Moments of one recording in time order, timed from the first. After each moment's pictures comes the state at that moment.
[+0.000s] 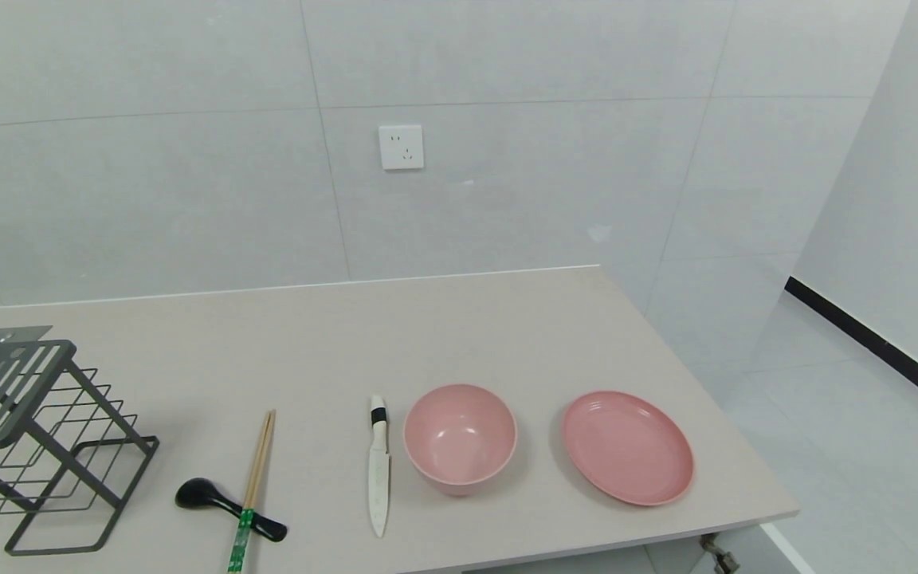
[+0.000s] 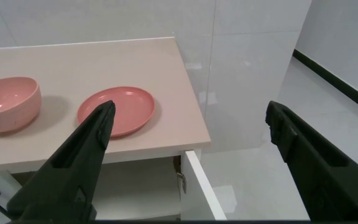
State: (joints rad) left arm 0.00 0.00 0.00 0.00 -0.01 -0.01; right arm 0.00 0.01 0.00 0.00 0.00 0.00
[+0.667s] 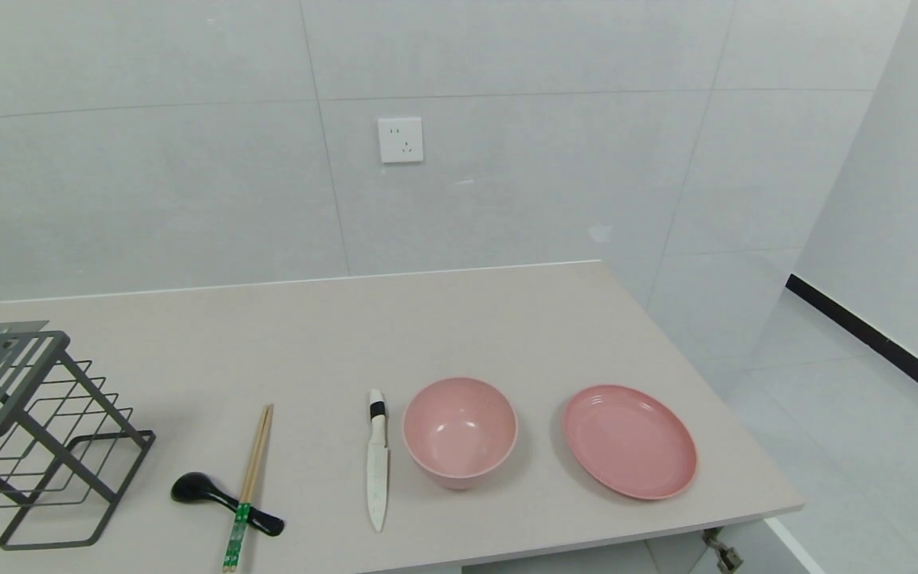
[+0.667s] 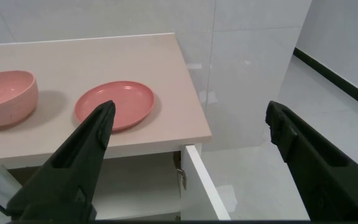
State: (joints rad) left arm 0.00 0.00 0.00 0.00 -0.01 0.01; right arm 0.00 0.01 0.00 0.00 0.00 0.00
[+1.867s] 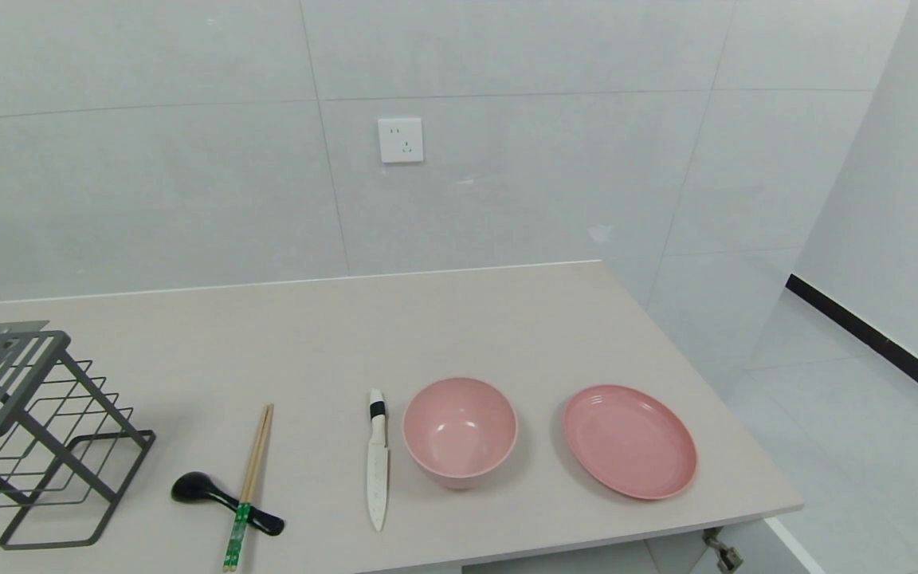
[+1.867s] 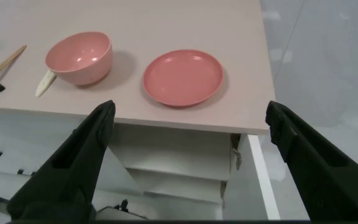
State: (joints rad) left arm 0.00 0.00 0.00 0.00 -0.01 0.00; right arm 0.18 0.47 -0.14 -0.06 0.14 0.07
